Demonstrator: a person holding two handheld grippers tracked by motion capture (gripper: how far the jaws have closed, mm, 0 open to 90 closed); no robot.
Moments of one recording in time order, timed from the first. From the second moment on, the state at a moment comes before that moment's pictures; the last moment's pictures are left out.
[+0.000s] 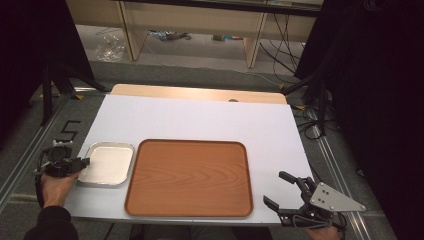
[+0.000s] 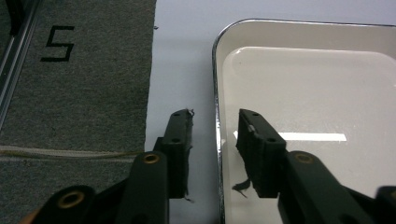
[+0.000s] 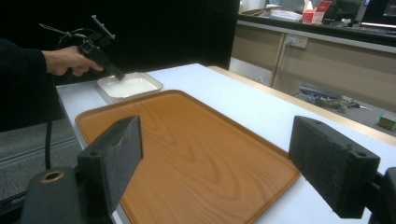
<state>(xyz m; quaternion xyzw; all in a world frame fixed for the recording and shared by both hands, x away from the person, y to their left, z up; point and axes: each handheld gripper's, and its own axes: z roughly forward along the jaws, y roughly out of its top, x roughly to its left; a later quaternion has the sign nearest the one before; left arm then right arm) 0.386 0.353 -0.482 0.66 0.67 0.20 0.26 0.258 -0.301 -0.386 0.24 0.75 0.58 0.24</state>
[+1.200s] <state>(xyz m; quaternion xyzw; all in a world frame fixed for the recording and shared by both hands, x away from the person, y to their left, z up) 0.381 0.356 -0.474 0.61 0.67 0.21 0.36 0.257 -0.300 -0.387 0.24 0.75 0.57 0.24</state>
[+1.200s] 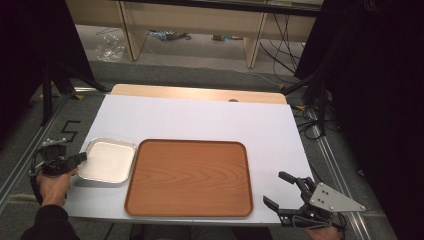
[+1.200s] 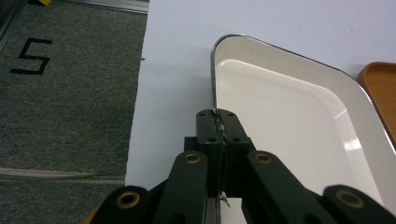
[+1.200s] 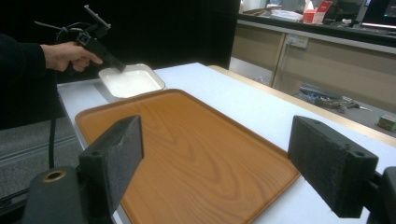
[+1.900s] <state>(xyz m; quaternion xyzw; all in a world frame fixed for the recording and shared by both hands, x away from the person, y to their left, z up) 0.379 0.355 -0.457 0.59 0.66 0.22 0.41 0.257 -0.300 -0.387 0.24 0.74 0.58 0.24</state>
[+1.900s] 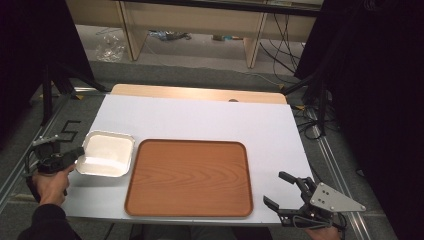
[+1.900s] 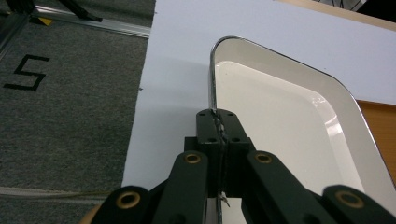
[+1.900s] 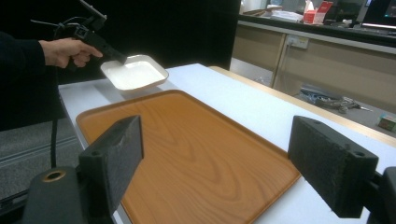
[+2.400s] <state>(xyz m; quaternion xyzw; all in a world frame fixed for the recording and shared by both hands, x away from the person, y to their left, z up) 0.381 0.329 -0.444 0.60 0.64 0.19 0.44 0.257 -0.301 -0.386 0.23 0.74 0.58 0.24</state>
